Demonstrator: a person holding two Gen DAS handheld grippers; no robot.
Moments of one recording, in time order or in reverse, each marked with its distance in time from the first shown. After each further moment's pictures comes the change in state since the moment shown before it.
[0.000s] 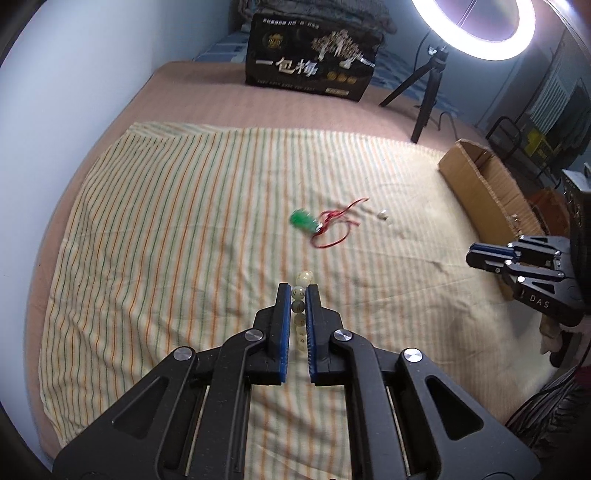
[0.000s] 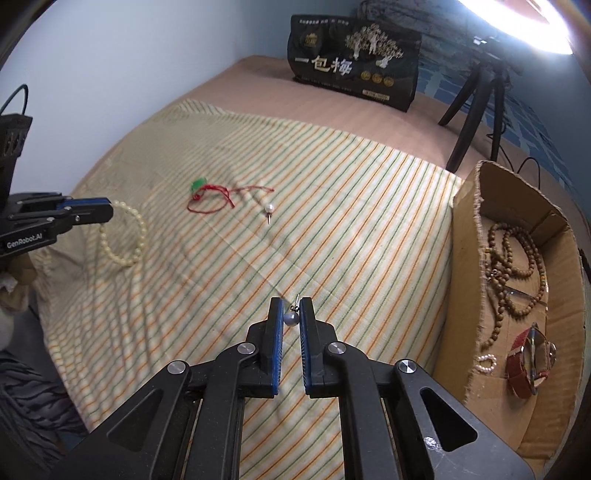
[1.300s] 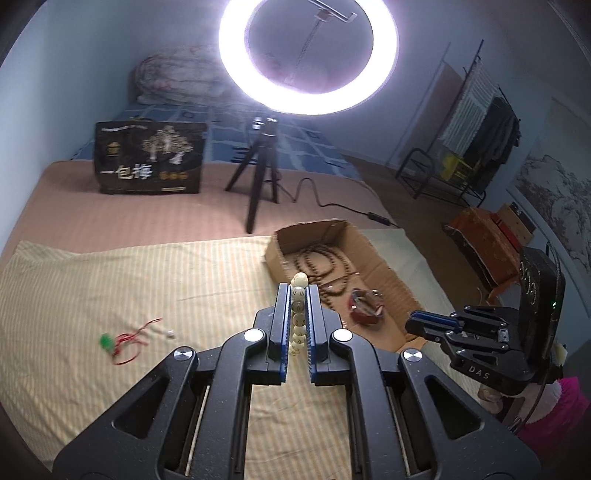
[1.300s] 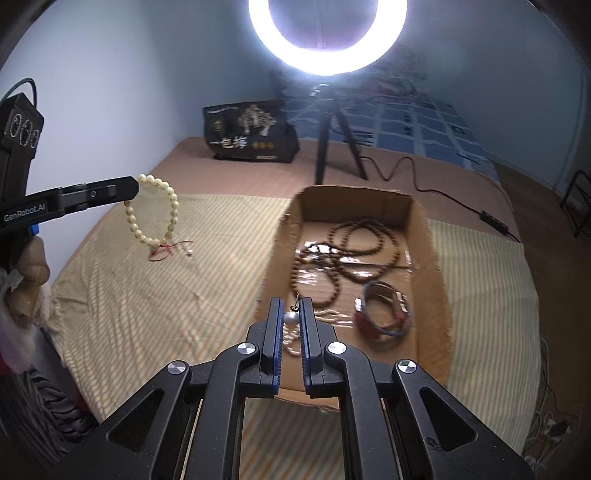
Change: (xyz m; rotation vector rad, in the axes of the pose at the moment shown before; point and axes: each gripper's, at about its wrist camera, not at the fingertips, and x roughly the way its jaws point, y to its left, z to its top) left arm -0.038 -0.192 0.075 0.127 -0.213 -0.297; right arm -0.133 -0.103 -0.061 0.194 -0.216 -0.104
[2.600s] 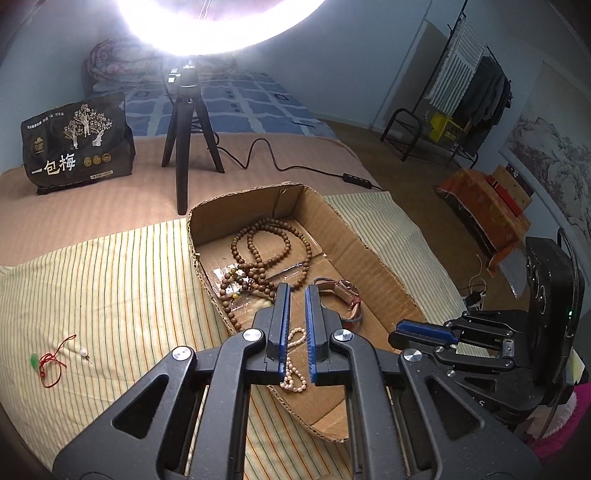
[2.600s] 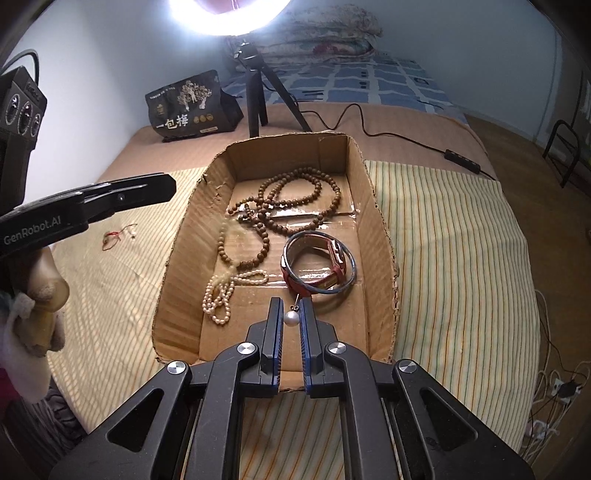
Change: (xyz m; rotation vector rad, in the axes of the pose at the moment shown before) left arm 0.108 -0.064 -0.004 0.080 0.124 -0.020; right arm 0.026 -0.064 -0.025 0.121 0.105 -0.054
